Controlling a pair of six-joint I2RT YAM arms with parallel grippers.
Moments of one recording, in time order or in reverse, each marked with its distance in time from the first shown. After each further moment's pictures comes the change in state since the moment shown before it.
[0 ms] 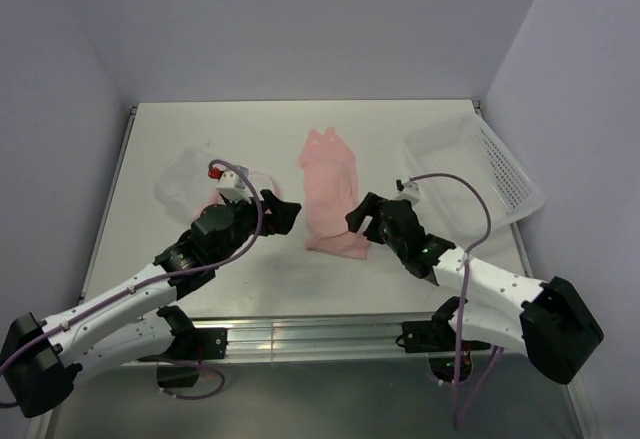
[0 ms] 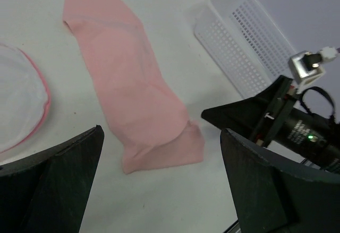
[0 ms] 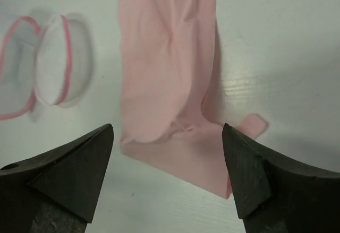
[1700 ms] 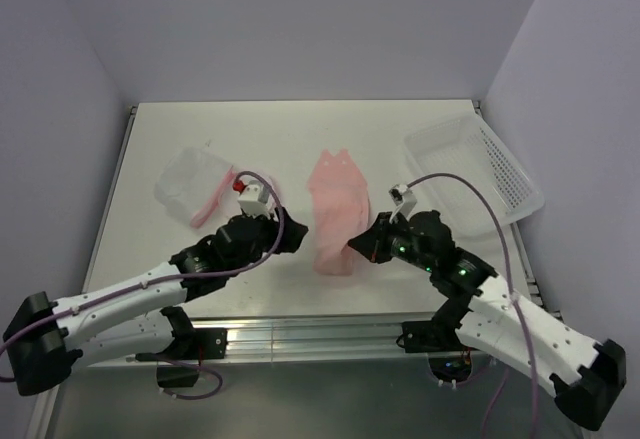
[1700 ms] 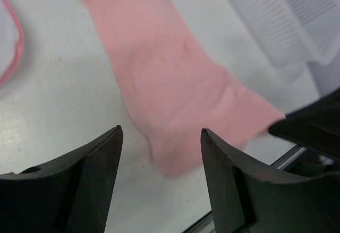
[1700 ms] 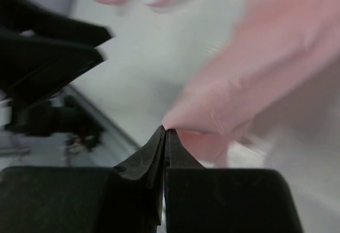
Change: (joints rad) left arm -0.154 0.125 -0.041 -0.083 -0.066 -0.073; right arm 0.037 -0.362 -0.015 -0.293 -0.391 -0.172
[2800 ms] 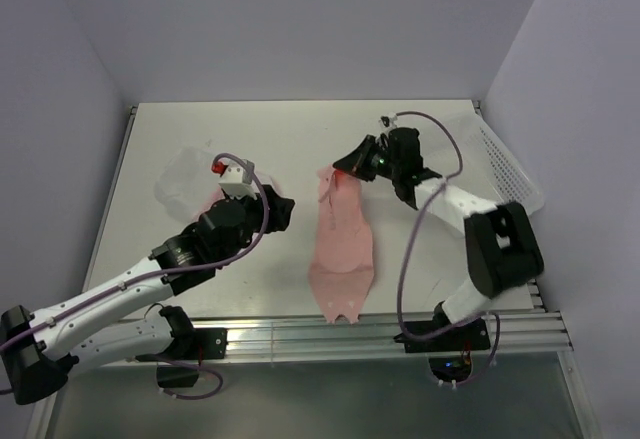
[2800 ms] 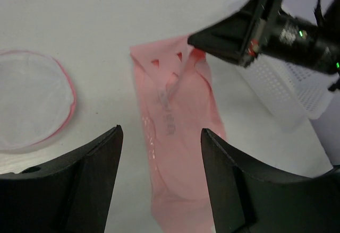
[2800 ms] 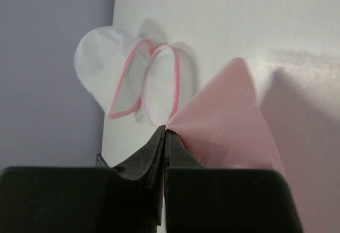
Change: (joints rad) left arm 0.029 -0.111 0.238 -0.177 -0.161 0.106; right arm -0.356 0.754 0.438 0.424 -0.331 0.161
